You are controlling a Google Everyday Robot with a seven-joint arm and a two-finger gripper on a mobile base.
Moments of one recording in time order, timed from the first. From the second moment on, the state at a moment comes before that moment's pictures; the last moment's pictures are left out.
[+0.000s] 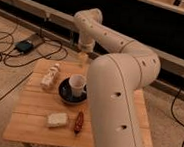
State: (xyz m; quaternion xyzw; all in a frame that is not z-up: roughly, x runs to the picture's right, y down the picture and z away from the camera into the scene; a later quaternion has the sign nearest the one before) arm -0.066 -0.083 0.839 -0.31 0.02 0.10 0.95
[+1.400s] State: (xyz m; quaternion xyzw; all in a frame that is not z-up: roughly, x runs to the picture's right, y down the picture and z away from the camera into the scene) arm -0.010 0.038 0.686 -0.32 -0.06 0.10 0.94
